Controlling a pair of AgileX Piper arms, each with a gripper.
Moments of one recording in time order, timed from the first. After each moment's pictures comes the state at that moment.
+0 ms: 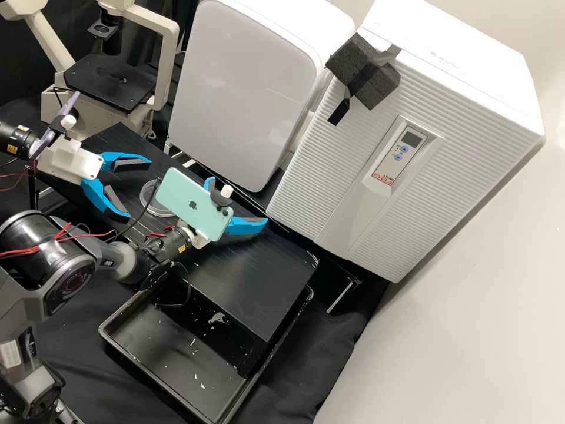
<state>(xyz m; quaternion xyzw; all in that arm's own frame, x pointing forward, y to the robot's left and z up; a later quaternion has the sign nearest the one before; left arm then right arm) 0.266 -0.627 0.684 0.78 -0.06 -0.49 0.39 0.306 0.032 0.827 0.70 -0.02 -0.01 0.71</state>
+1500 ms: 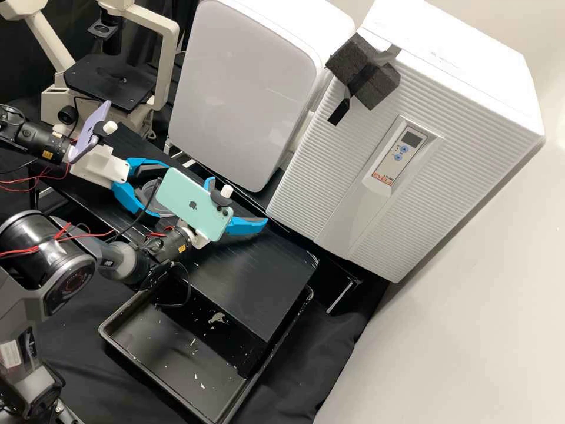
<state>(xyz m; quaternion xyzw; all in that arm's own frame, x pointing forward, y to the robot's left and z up) 0.305 -0.642 0.654 0.78 0.00 -0.48 0.41 0.306 0.032 0.827 0.70 -0.02 -0.01 0.71</state>
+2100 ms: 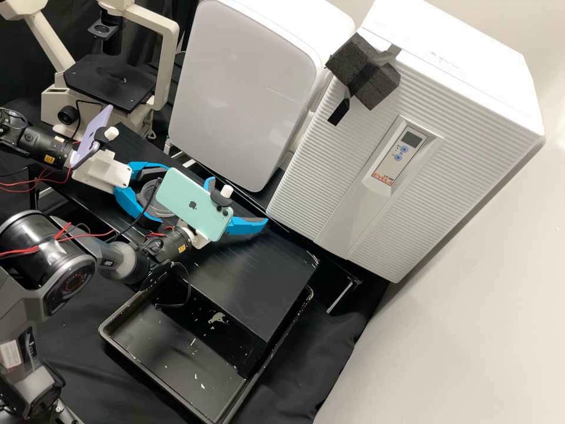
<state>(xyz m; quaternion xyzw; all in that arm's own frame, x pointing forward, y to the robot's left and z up) 0.304 -0.644 0.647 0.78 0.00 -0.48 0.40 0.306 0.032 0.827 0.70 -0.02 -0.01 0.71</state>
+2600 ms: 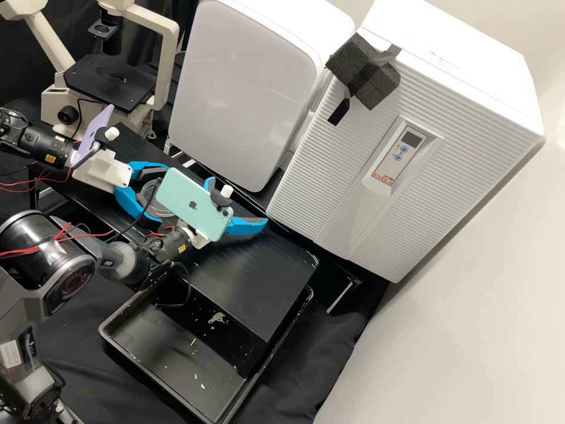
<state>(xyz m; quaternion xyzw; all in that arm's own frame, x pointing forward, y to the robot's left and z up) 0.306 -0.643 0.647 0.79 -0.01 -0.47 0.39 0.306 0.032 0.827 0.70 -0.02 -0.01 0.71</state>
